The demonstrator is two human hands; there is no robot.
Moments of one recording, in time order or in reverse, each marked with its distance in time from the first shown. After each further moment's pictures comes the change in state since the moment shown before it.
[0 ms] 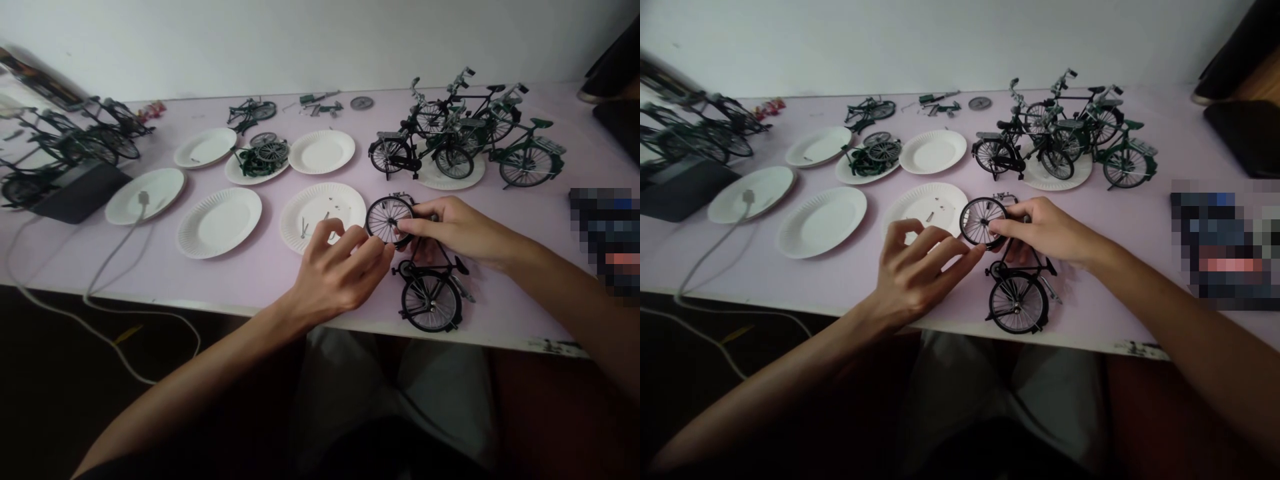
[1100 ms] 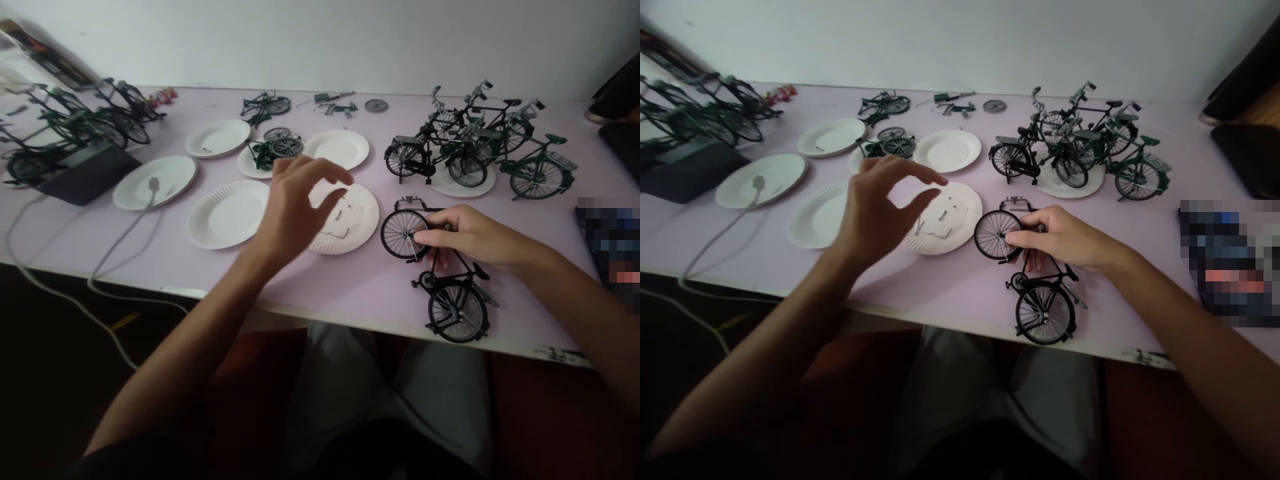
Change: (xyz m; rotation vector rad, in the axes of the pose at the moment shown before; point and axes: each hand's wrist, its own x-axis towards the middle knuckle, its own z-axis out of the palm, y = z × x) left_hand -0.014 -0.070 -0.003 -0.354 -0.145 -0.629; right_hand -0.001 -0.001 -0.010 -0.092 -0.122 0.020
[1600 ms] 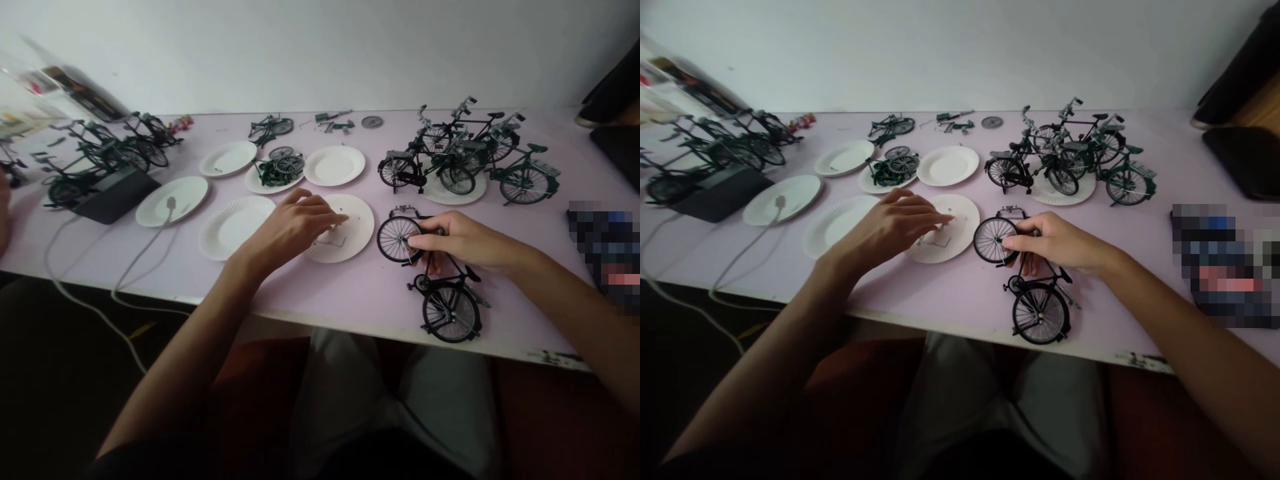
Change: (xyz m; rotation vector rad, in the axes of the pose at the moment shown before) left_hand -0.001 -0.034 -0.011 0.252 -0.434 0.372; right_hand -0.002 0.002 -0.002 0.062 0.003 0.017
